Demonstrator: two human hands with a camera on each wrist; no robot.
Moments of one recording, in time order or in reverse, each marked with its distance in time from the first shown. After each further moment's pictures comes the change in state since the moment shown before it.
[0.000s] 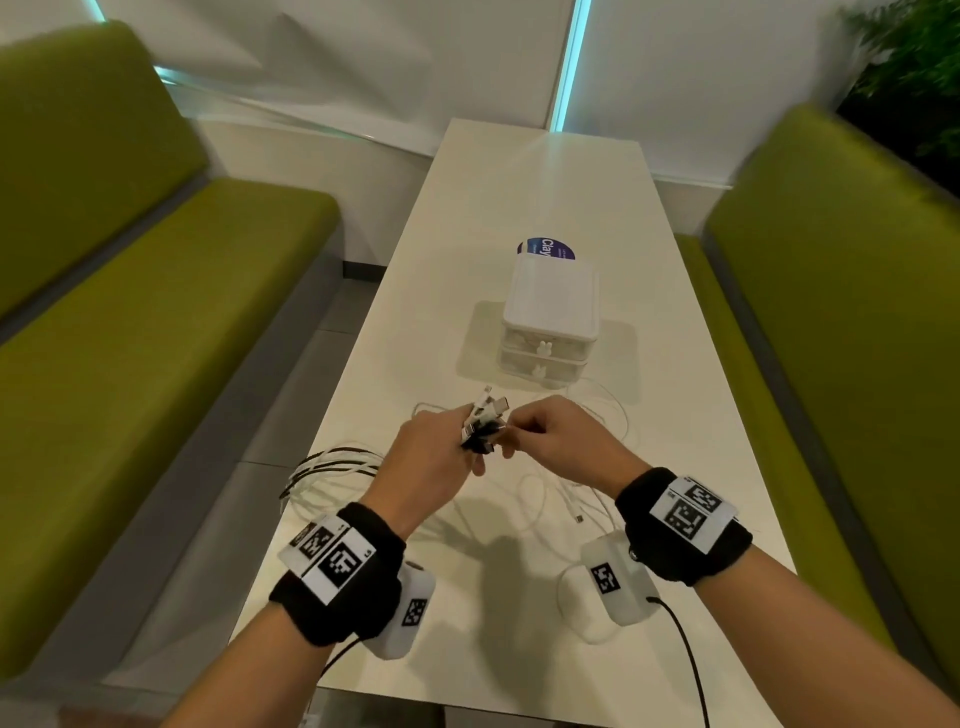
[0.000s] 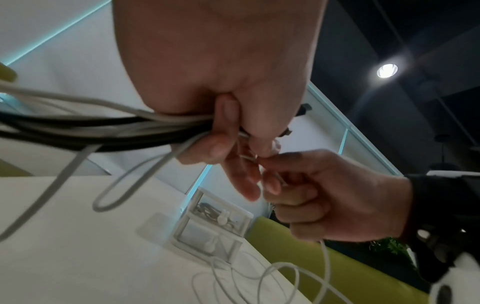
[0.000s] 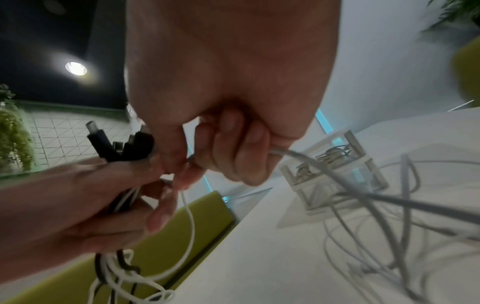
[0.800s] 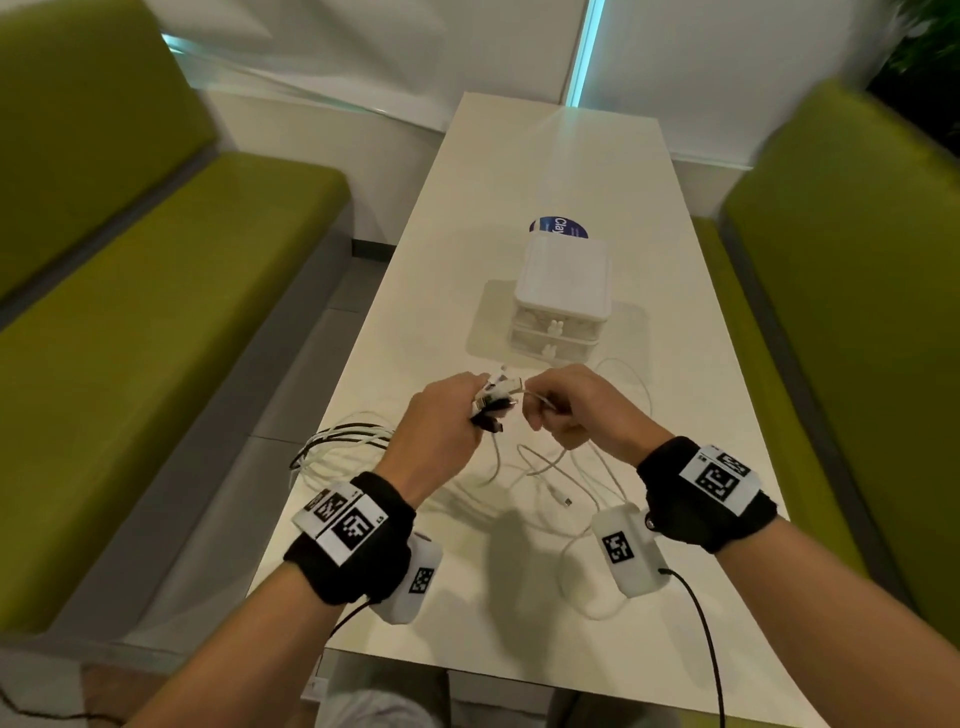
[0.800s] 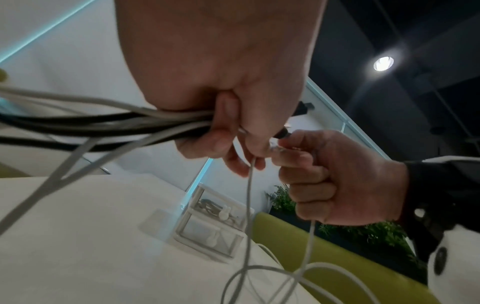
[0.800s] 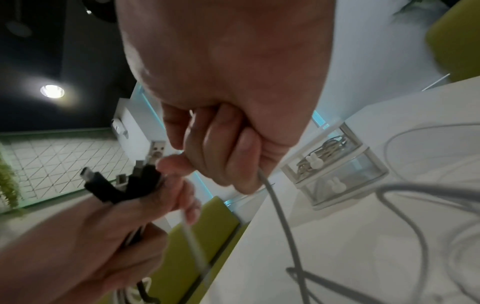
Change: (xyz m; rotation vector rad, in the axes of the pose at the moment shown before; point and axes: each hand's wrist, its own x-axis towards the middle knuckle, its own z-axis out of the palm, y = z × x) left_hand 0.000 0.000 0.002 0.010 0.142 0.066; right_hand -0.005 -0.006 -0.013 0.480 -0.106 0.067
